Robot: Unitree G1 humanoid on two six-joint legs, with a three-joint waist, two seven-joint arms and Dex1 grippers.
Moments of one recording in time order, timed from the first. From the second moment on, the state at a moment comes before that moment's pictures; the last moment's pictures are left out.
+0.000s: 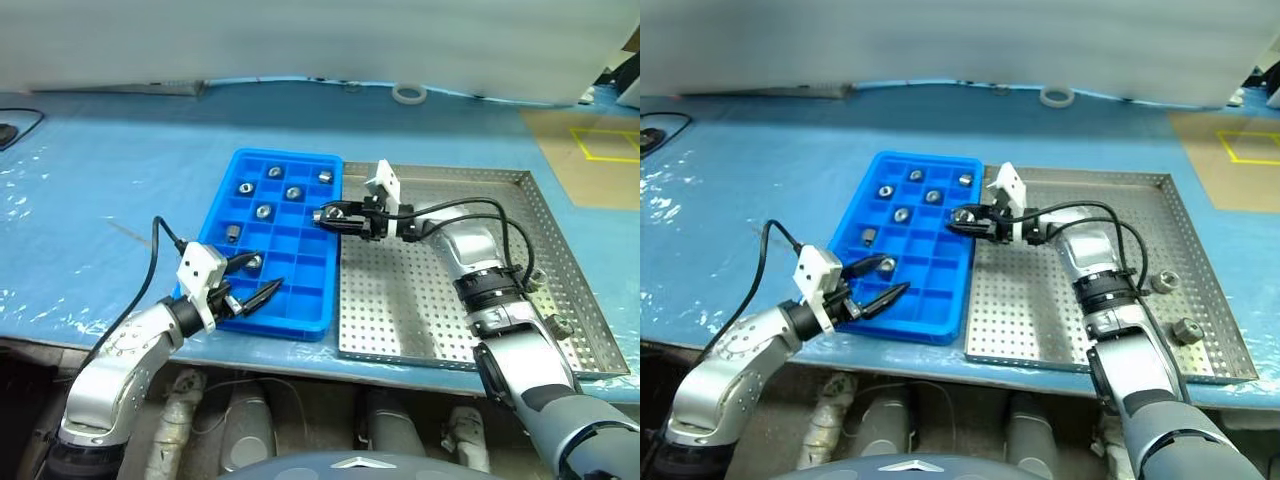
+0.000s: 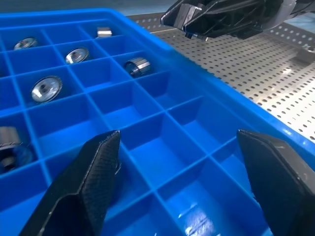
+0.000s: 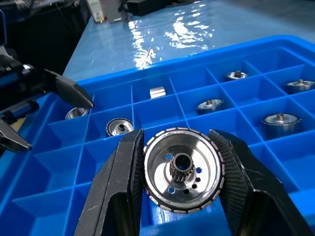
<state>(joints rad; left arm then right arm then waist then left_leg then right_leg) 0.11 0.46 0.09 -0.53 -0.45 0.49 -0.63 -0.82 -0.33 0.19 0.51 0.24 0.30 1.16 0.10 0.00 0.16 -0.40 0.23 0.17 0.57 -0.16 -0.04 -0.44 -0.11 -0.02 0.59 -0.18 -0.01</state>
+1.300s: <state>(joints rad) 0.13 0.48 0.08 -0.63 -0.50 0.55 -0.54 -0.96 -0.12 0.23 0.87 0.02 0.05 1.05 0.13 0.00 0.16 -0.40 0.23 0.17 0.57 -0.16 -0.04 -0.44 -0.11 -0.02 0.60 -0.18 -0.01</state>
